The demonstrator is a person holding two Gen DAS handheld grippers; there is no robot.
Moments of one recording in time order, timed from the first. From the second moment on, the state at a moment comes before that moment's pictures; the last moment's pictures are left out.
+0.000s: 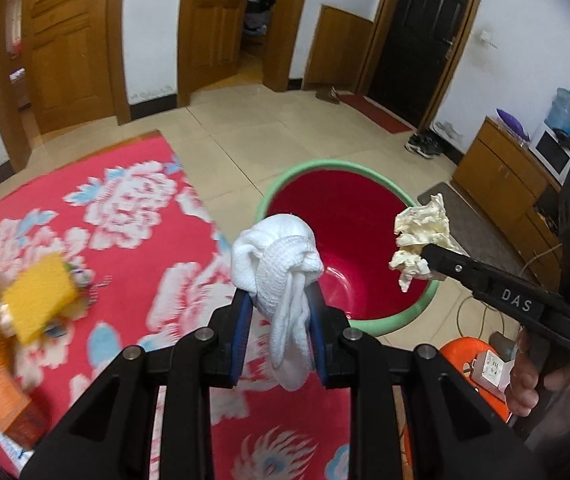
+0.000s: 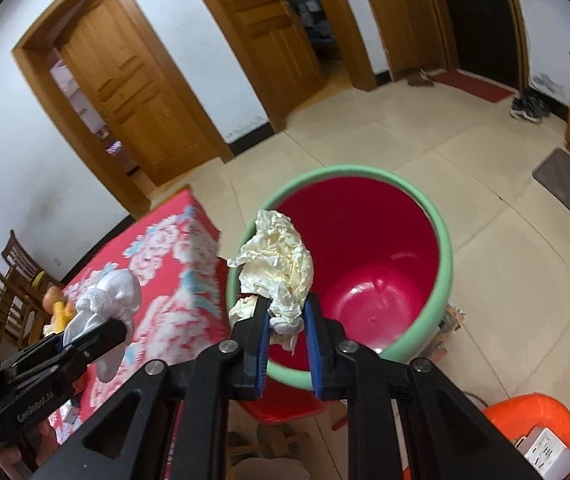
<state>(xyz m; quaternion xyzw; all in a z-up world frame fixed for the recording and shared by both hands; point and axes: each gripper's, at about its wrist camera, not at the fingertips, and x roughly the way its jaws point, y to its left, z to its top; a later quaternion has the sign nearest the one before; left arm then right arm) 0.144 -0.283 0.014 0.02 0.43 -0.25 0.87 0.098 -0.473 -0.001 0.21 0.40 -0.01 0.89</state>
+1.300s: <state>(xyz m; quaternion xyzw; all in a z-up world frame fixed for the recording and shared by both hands) 0.111 -0.210 0.055 -0.01 0.40 -0.18 0.90 0.057 -0.425 0.047 0.21 0.37 0.01 0.90</state>
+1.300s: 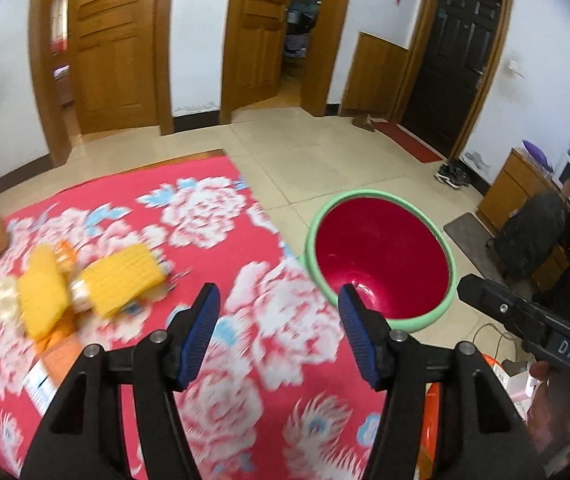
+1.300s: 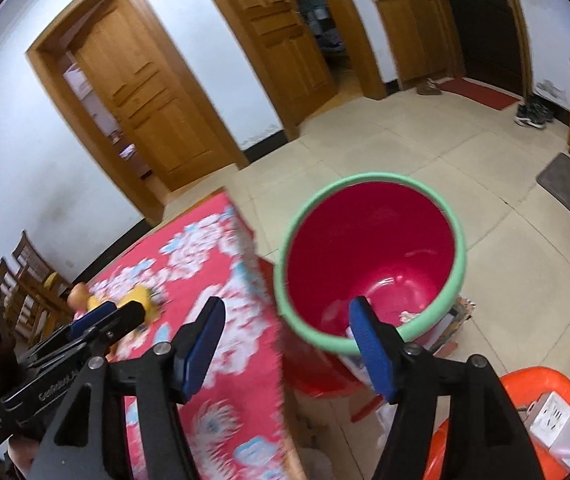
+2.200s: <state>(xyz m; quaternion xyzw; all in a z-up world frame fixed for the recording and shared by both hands) 0.100 0.007 0.039 -0.05 0.42 0.01 0.91 0.069 -0.262 0.041 0.15 0.43 0.15 0.88</state>
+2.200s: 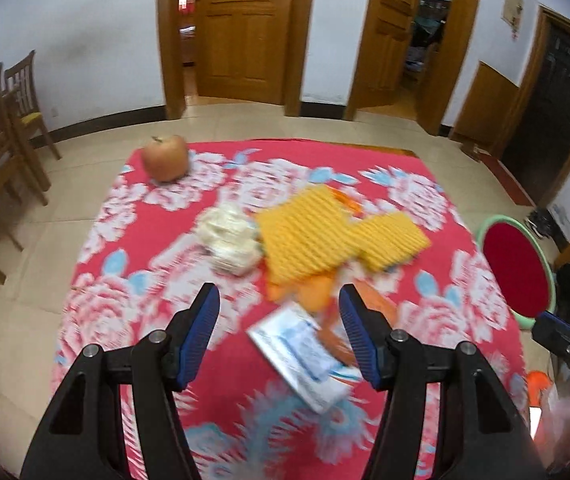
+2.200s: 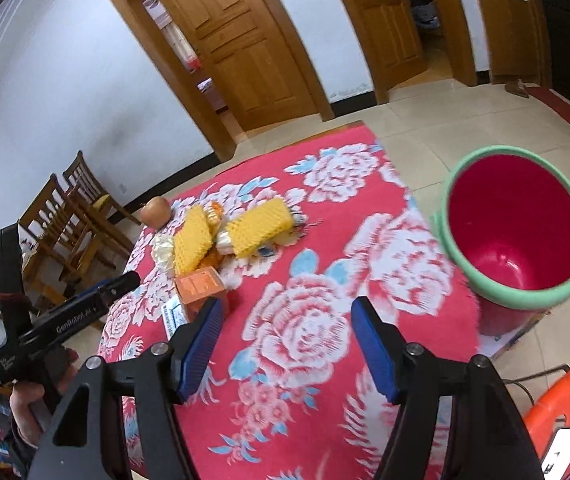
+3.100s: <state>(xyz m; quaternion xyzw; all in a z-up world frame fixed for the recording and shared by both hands) 0.196 0.069 -0.034 -0.12 0.44 0.03 0.89 0.212 -0.210 -0.034 0.16 0.49 0.15 0.84</state>
